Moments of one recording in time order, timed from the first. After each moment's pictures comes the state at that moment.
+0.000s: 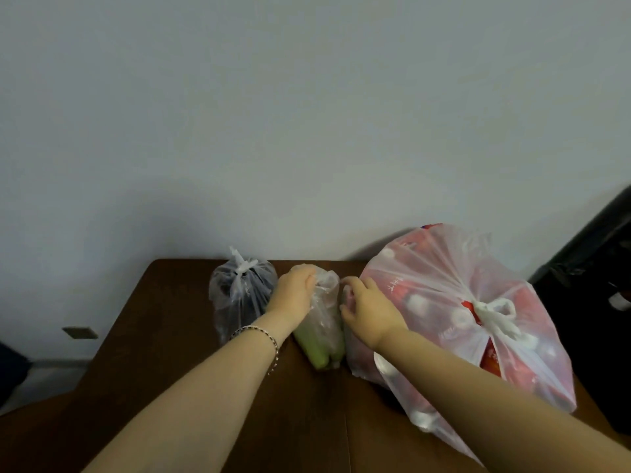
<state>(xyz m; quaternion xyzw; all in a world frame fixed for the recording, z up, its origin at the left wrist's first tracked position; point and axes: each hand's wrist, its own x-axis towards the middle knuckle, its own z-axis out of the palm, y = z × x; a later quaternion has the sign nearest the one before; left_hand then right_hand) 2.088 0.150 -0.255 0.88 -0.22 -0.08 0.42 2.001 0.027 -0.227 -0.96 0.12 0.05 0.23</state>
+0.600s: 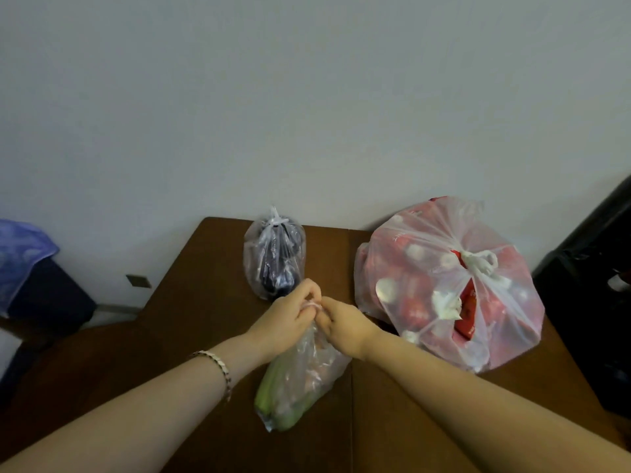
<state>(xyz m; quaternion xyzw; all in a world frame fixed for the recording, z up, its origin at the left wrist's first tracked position) 1.909 0.252 -0.226 0.84 -0.26 -0.19 0.44 1.871 0.112 -0.219 -0.90 -0.01 0.17 0.39</state>
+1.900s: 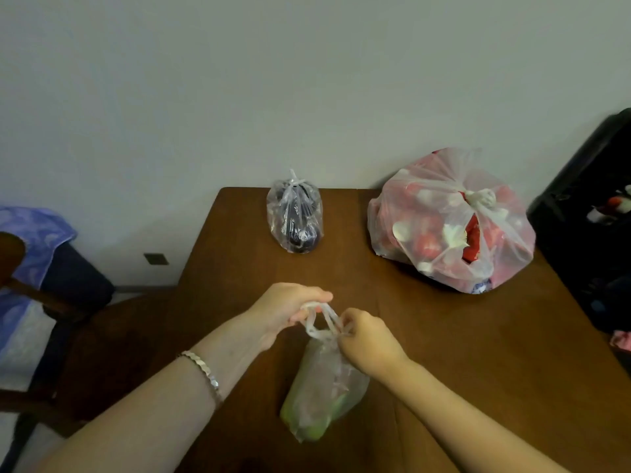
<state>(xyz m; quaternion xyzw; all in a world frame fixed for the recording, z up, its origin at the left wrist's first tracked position) 1.810 0.357 -0.171 0.75 -0.03 -0.39 0.53 1.739 0.228 -0.216 -0.90 0.17 0.15 0.38</state>
